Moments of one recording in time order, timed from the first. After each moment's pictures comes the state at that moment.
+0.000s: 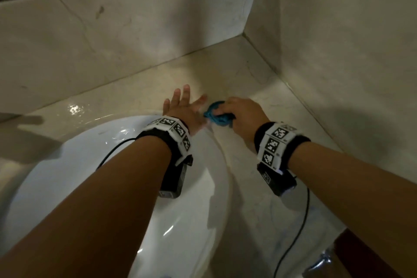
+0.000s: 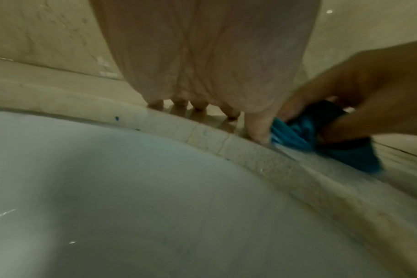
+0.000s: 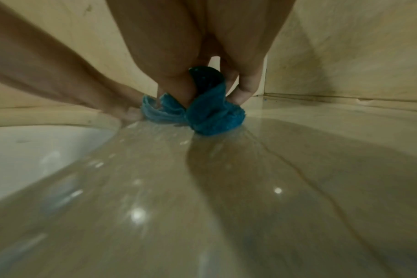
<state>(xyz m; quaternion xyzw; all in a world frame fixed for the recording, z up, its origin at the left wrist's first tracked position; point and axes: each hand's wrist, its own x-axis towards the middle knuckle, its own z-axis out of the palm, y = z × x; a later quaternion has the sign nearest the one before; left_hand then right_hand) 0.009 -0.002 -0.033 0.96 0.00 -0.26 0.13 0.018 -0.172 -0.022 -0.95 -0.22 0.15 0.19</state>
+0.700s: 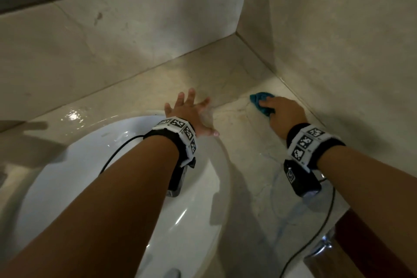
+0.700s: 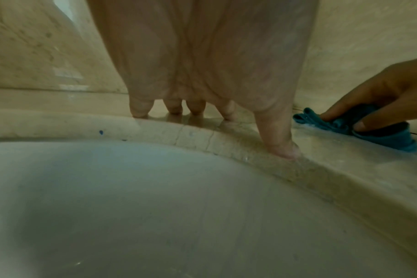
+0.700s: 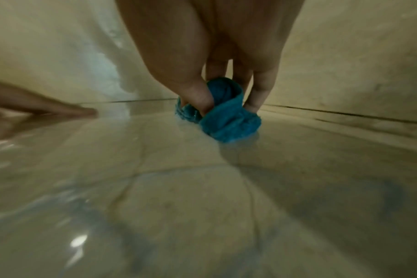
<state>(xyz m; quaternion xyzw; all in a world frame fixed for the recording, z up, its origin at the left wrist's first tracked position) 0.002 -0.010 -0.023 0.95 -0.04 -0.29 0.11 0.007 -0.248 -0.025 -0.98 0.00 0.10 0.18</state>
